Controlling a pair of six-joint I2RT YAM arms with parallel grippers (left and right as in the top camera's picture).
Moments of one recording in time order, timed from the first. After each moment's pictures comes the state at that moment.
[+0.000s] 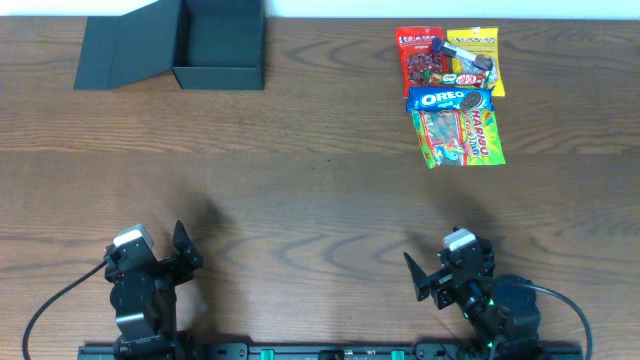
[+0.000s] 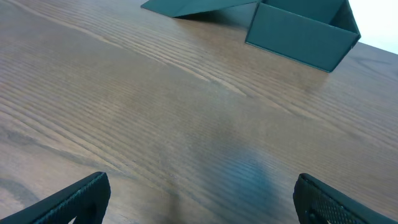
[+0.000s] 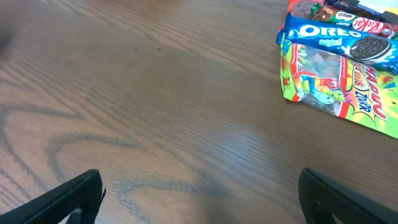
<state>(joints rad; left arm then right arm) 0.16 0.01 0.15 -0.56 -0.08 -0.23 0.24 0.01 0.16 -0.61 -0.19 -0.11</state>
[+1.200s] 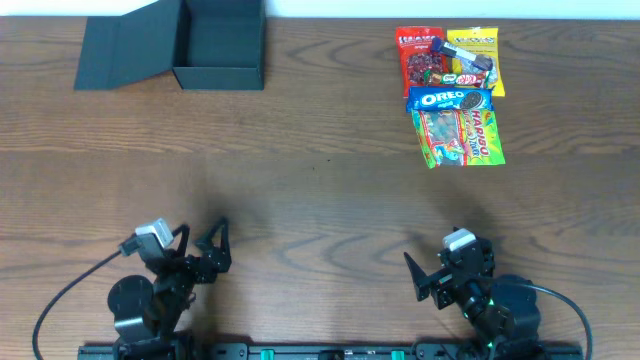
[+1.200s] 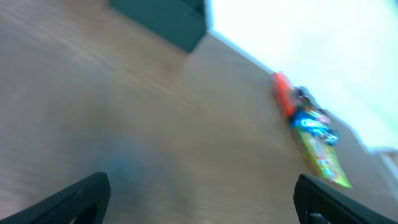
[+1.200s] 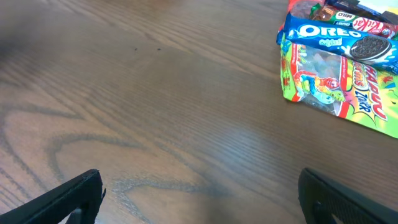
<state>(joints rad) 0.16 0.01 0.14 -0.42 0.46 -0.51 0.24 0.01 0.16 -0.61 -0.19 -0.11</state>
